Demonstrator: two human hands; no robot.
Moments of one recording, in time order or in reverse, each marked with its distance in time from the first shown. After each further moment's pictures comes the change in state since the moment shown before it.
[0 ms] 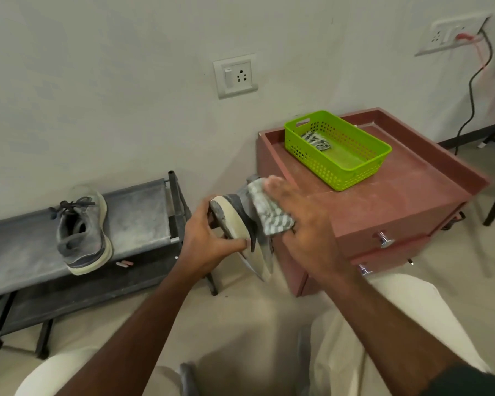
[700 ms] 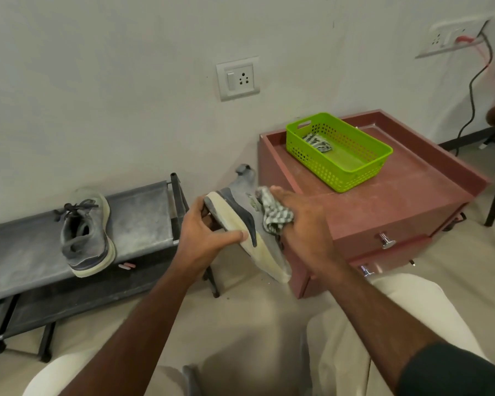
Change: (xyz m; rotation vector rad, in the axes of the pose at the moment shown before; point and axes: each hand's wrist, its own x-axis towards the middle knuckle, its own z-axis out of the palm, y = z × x) left_hand 0.003 0.000 -0.006 -0.239 0.030 -0.129; right_hand 0.009 0.013 0.009 0.005 0.024 0.191
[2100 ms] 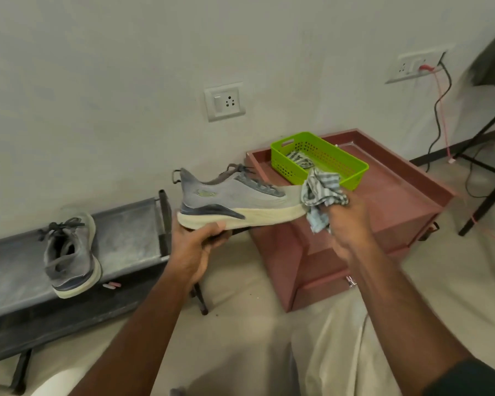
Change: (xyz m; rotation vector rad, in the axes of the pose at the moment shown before) left_hand 0.022 -0.001 0.012 -0.659 0.080 -0.080; right_hand 0.025 0.016 -0.071 0.656 0.342 0.655
